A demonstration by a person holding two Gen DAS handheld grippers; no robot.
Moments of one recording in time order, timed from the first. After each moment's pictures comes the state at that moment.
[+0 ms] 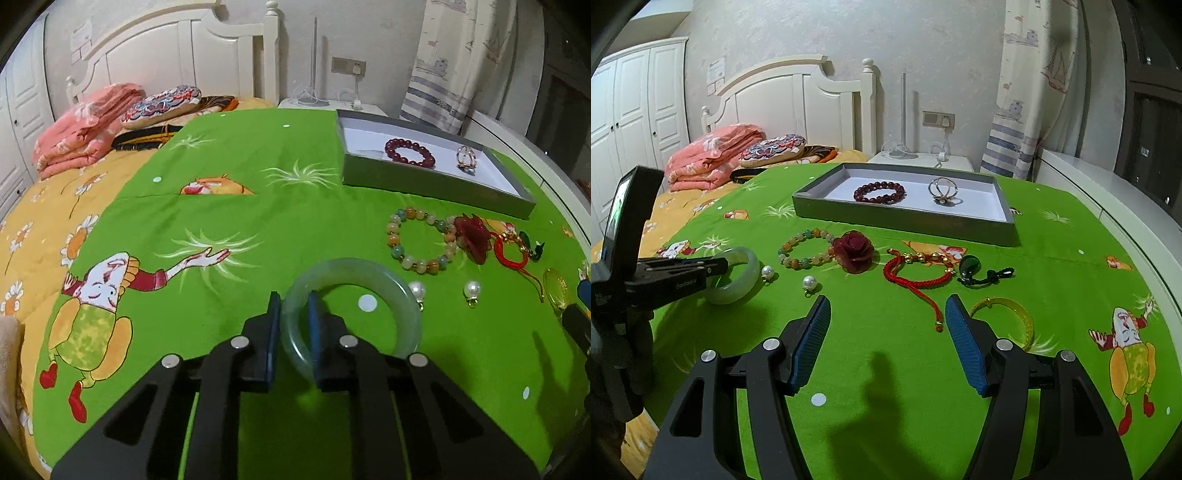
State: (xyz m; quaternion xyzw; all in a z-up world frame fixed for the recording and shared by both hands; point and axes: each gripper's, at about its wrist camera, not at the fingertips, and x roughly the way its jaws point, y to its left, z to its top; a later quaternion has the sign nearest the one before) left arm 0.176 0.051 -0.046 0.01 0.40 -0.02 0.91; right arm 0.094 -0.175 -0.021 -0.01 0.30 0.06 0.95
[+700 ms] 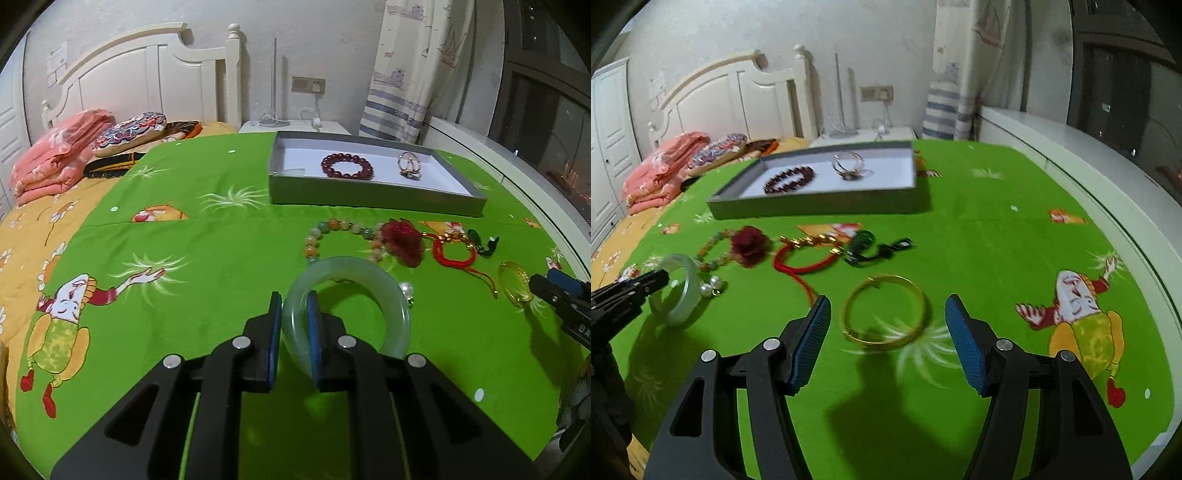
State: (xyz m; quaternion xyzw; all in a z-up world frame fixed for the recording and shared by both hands) left arm 0.158 0.005 -0.038 0.01 0.37 -0.09 0.93; right arm 0.109 -0.256 -0.031 0.03 0.36 -0.03 0.93
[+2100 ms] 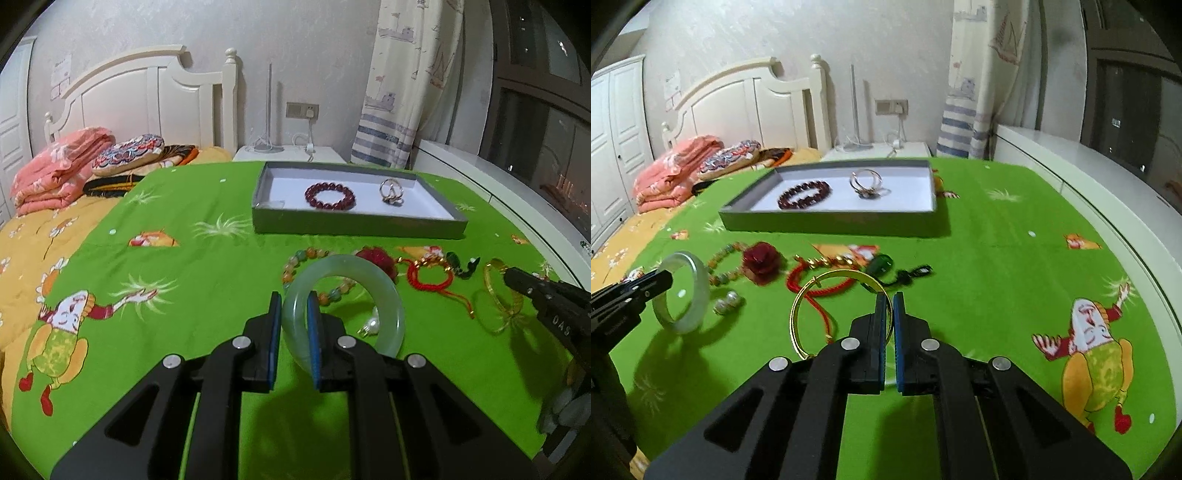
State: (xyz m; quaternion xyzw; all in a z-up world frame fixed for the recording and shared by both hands) left arm 0.141 -0.005 -0.019 0.00 0.31 -0.10 0.94; right arm 0.121 -0.239 -0.023 0.02 0.32 0.00 0.95
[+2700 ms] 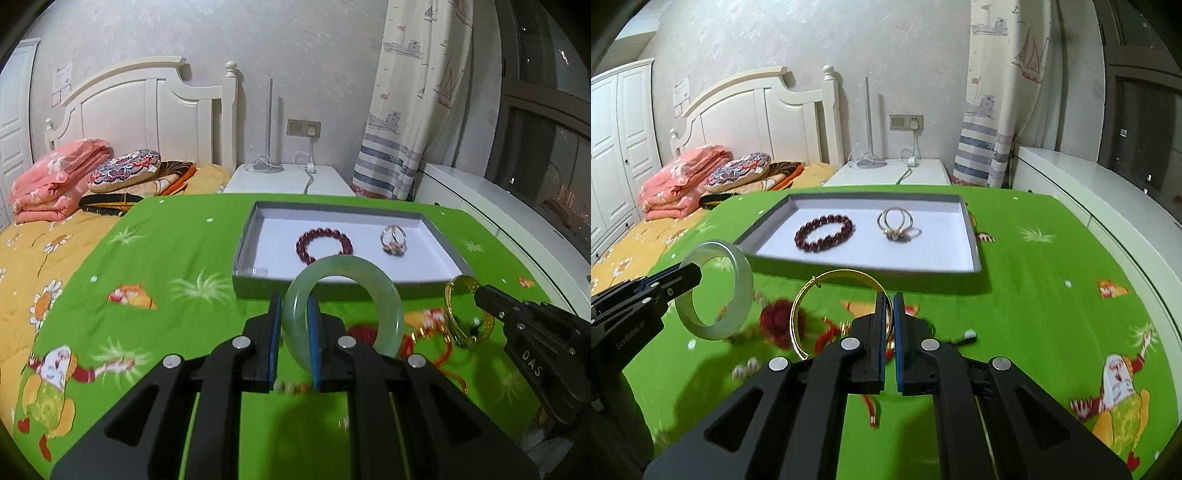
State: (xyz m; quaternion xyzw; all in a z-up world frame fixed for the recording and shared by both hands) left arm 0.205 -0.029 0.012 -0.01 0.29 -0.09 0.95; right arm 0.178 -0.219 -0.002 0.02 0.30 0.01 0.95
